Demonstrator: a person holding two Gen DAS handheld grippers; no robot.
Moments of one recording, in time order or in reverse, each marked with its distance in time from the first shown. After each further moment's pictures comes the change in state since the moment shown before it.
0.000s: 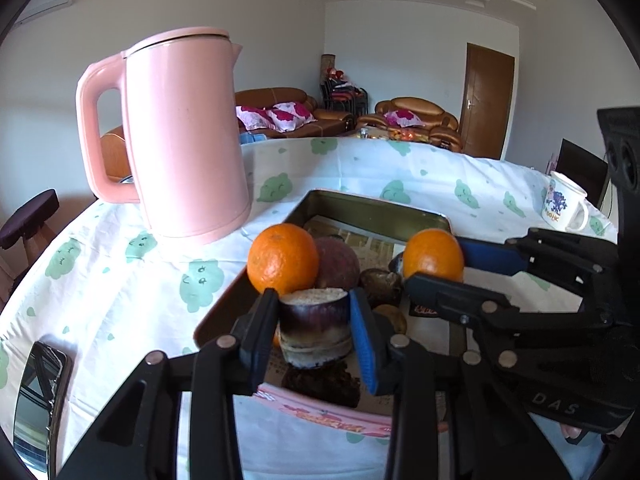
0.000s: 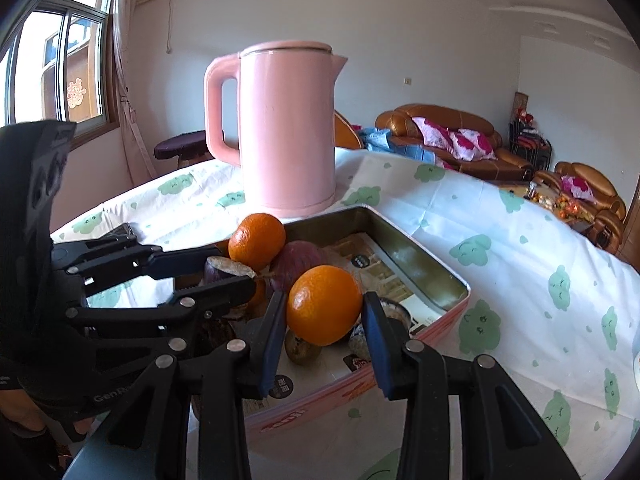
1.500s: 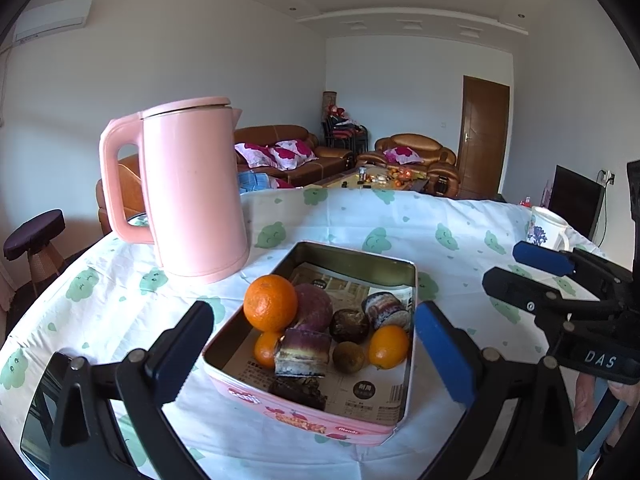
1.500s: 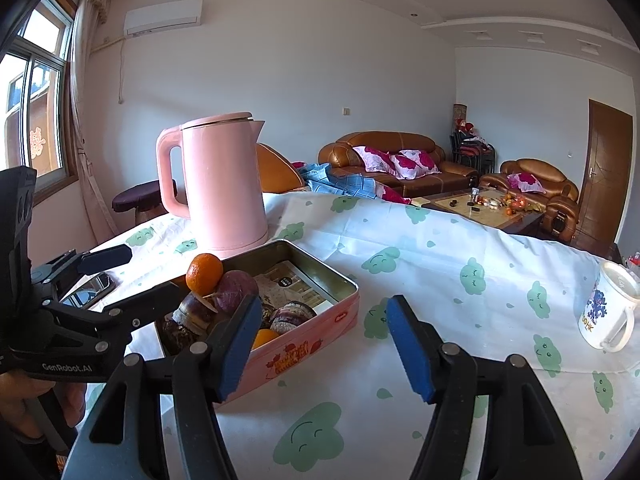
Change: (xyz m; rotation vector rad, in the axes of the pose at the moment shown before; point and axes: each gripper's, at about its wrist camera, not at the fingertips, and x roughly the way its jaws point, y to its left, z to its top) left arm -0.049 -0.017 0.012 -0.008 -0.147 0.001; right arm -0.086 -0.039 -0.016 0.134 -0.150 -0.168
